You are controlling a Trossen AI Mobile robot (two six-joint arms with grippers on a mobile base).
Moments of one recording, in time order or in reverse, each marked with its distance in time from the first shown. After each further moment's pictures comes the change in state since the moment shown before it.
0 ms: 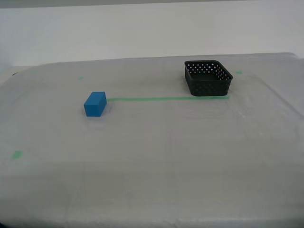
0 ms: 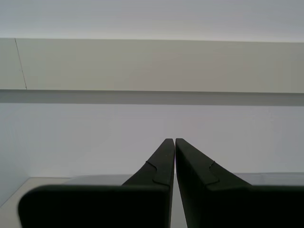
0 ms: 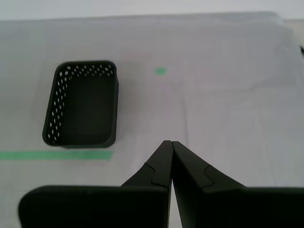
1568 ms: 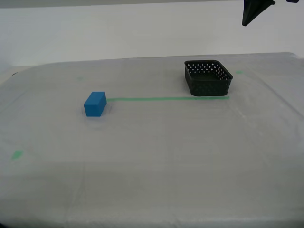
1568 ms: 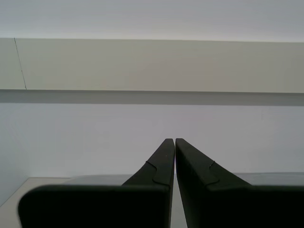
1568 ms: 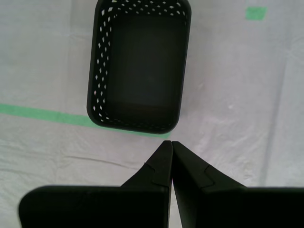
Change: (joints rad) arm 0 0.164 0.674 0.681 -0.423 -0.119 0.062; arm 1 0.000 0.000 0.000 0.000 0.000 0.000
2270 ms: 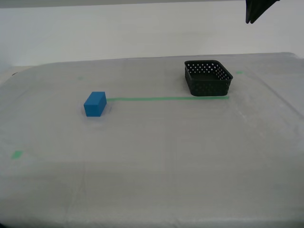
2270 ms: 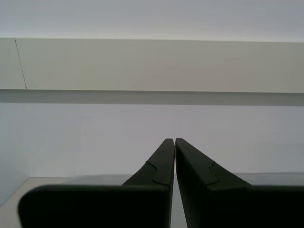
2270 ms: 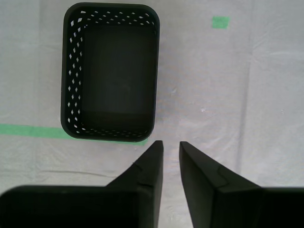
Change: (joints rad) arm 0 0.012 0.024 0.060 -0.028 0.121 0.033; arm 1 0.000 0.000 0.000 0.000 0.000 0.000
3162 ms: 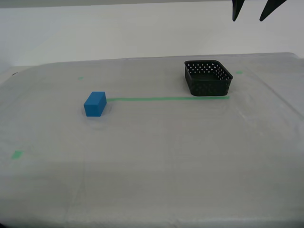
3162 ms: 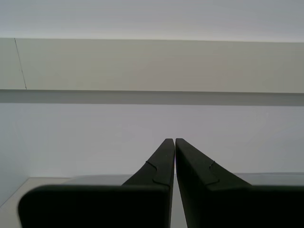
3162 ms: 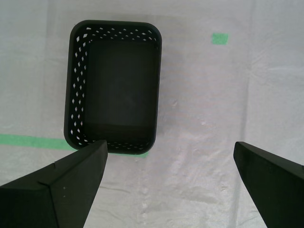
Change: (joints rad) arm 0 0.000 0.000 0.006 0.044 0.002 -0.009; arm 1 0.000 0.000 0.000 0.000 0.000 0.000
